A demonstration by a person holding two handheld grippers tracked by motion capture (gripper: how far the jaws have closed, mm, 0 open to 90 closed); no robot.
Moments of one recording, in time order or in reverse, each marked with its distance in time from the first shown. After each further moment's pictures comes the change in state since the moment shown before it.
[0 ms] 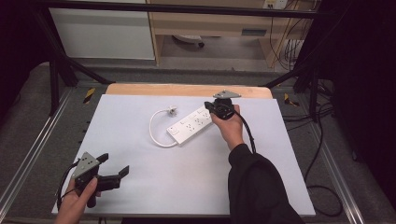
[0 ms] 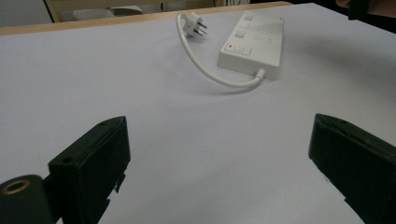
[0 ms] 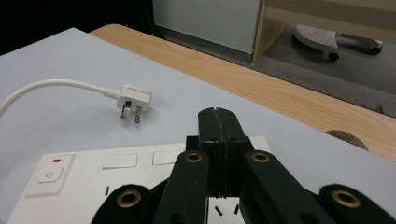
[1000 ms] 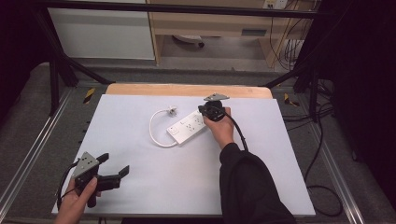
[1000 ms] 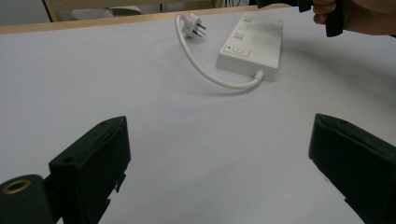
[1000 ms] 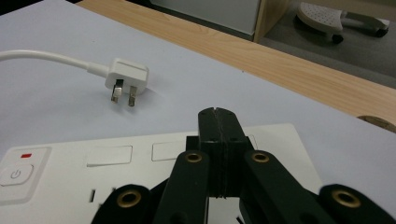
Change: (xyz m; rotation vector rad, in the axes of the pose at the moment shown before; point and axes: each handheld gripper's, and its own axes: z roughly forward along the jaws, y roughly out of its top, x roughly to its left) left arm 0.000 0.000 0.001 0.002 -0.004 -0.015; right arm 0.014 -0.009 0.034 0.072 -0.015 -0.024
